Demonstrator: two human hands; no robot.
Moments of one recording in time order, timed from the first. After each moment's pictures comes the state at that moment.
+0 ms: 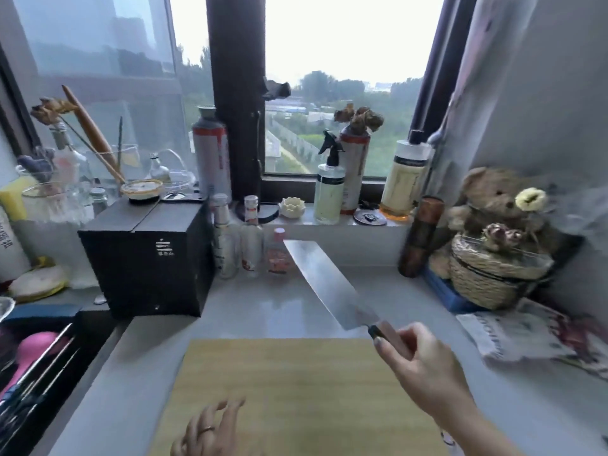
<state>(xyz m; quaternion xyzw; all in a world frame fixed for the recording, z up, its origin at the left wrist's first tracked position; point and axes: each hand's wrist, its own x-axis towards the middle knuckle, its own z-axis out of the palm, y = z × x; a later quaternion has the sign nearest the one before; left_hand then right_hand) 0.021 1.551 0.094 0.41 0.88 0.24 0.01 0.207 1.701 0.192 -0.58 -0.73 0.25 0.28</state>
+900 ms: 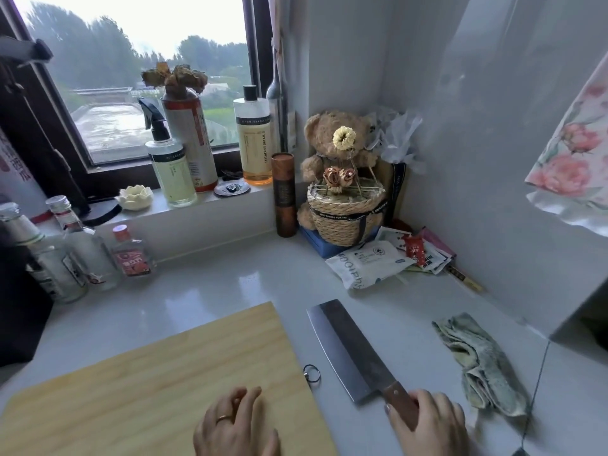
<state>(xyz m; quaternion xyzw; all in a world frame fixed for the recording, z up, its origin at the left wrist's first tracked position) 0.166 1.619 0.076 0.59 0.76 0.27 0.04 0.399 1.655 0.041 -0.76 -0.60 0.05 0.24</state>
